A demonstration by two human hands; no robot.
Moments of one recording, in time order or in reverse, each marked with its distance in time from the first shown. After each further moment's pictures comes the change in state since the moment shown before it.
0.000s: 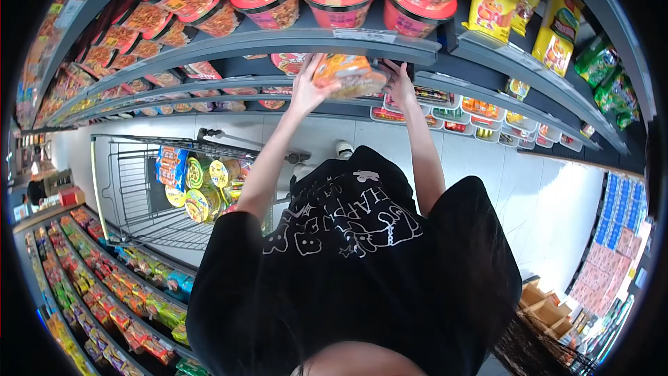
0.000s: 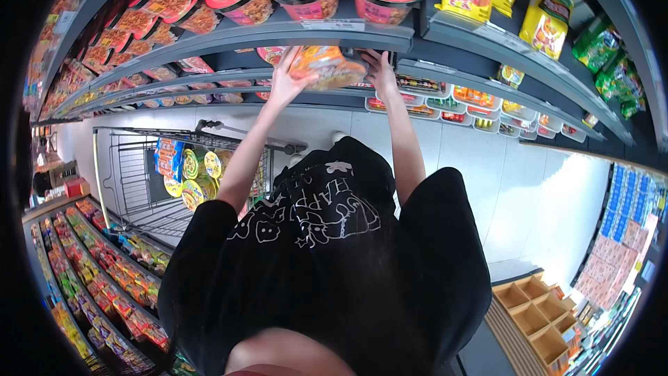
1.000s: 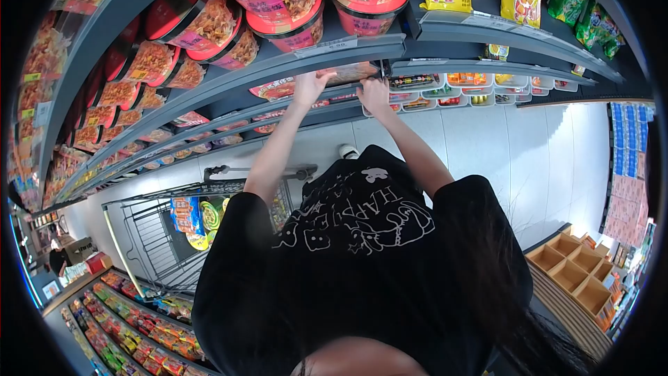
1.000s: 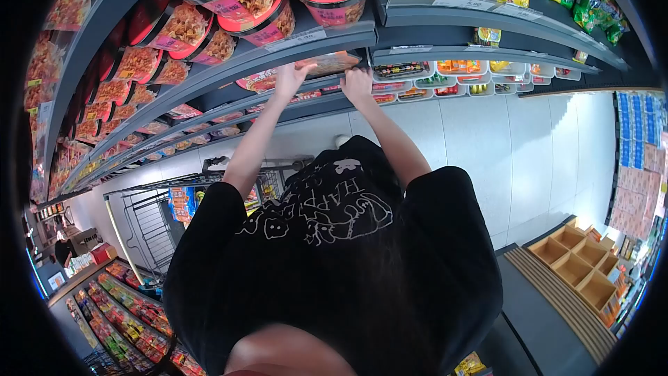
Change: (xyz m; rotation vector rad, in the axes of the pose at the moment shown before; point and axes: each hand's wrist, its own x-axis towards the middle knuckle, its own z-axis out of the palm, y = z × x) left_hand 0.060 -0.039 0.060 0.225 -0.295 0.016; right_hand 0.001 0.031 0.011 -1.701 0.435 -0.530
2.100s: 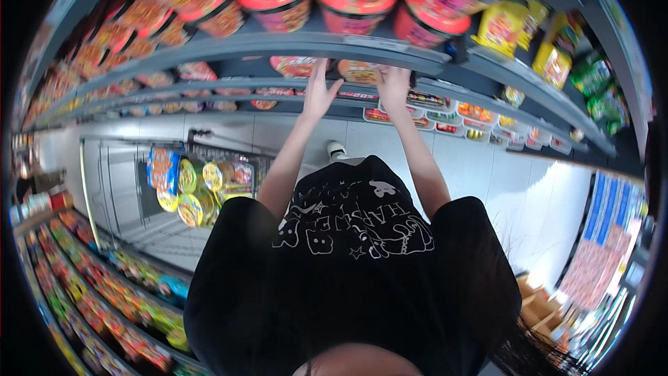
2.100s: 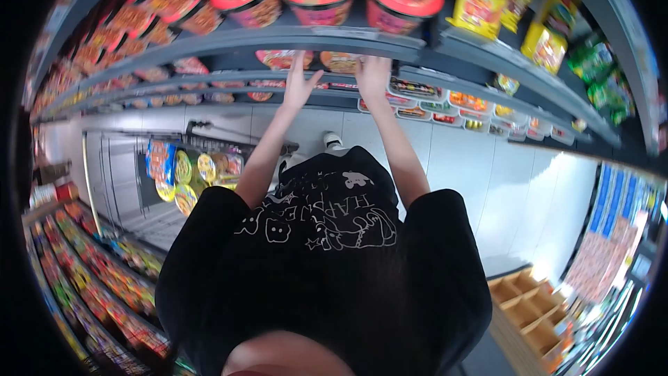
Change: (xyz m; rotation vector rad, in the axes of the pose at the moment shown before) left_hand -0.070 0.014 -0.009 -0.227 0.405 -0.037; right_hand 0.014 -0.032 -0.049 0.257 0.359 -0.216
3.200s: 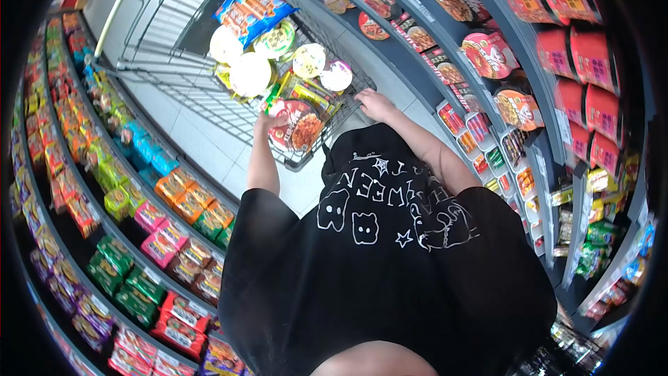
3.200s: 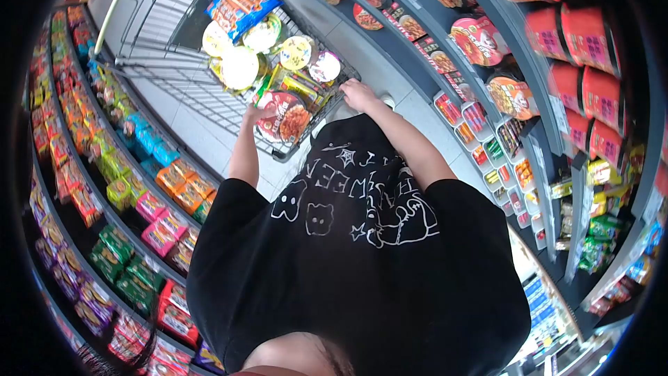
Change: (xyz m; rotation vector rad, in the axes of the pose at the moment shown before) left_hand -0.548 -0.222 -0.297 -0.223 0.098 -1.542; right_hand -0.230 -0.265 0.141 0.145 -1.437 -0.692
